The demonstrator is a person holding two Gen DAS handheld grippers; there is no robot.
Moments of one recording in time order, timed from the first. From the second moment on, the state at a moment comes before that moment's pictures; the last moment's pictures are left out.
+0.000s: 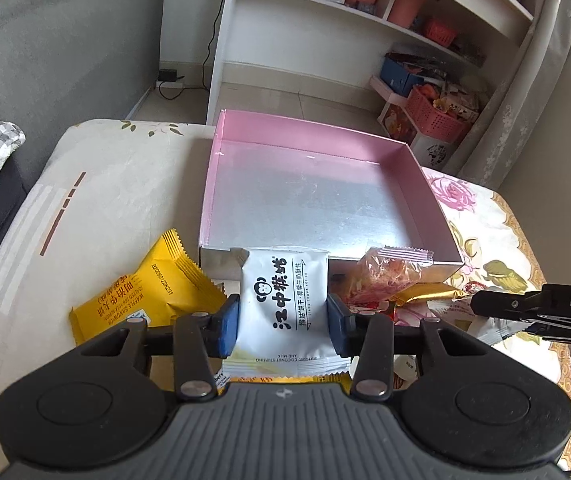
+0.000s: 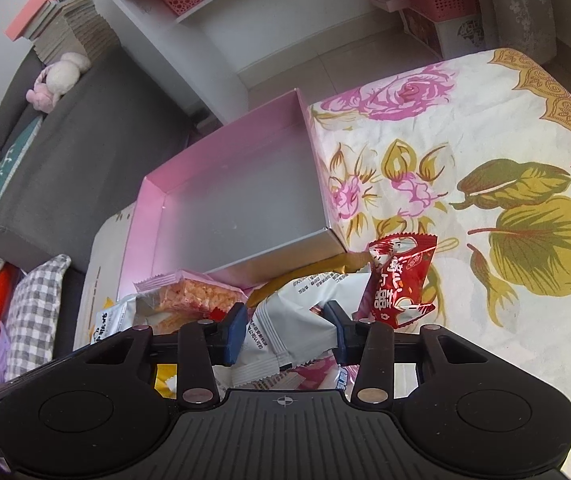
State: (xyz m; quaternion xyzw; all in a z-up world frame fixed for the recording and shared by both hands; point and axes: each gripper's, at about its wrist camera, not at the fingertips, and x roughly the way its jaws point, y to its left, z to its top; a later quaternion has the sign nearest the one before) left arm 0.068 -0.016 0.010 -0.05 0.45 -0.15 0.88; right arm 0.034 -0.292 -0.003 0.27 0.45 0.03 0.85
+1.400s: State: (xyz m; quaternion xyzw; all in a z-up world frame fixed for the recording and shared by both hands) left arm 0.138 -0.044 -0.037 -0.01 0.38 -0.16 0.91; right arm 0.124 -0.290 -0.037 0.27 0.36 0.08 0.89
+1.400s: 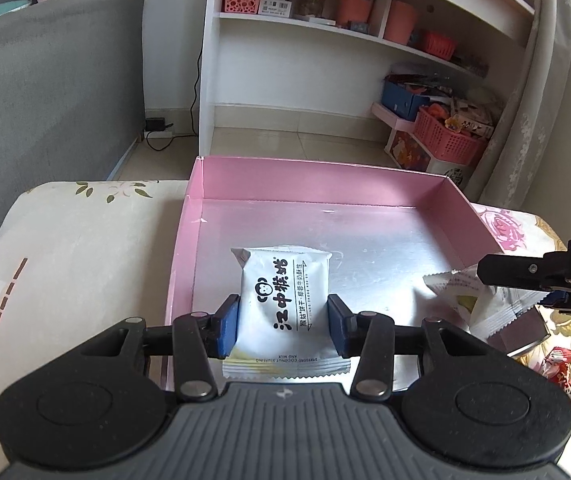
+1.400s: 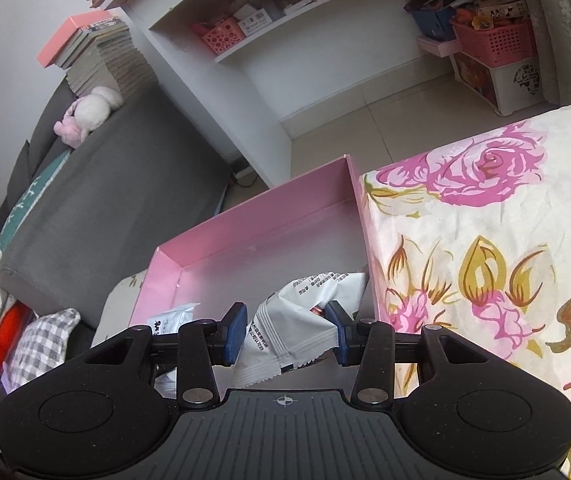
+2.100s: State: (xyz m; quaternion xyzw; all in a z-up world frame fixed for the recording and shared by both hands) left arm 0.100 -0.038 -0.001 0.02 0.39 -0.15 0.91; right arm 0.072 -0.272 0.006 0.22 0.37 0.06 0.90
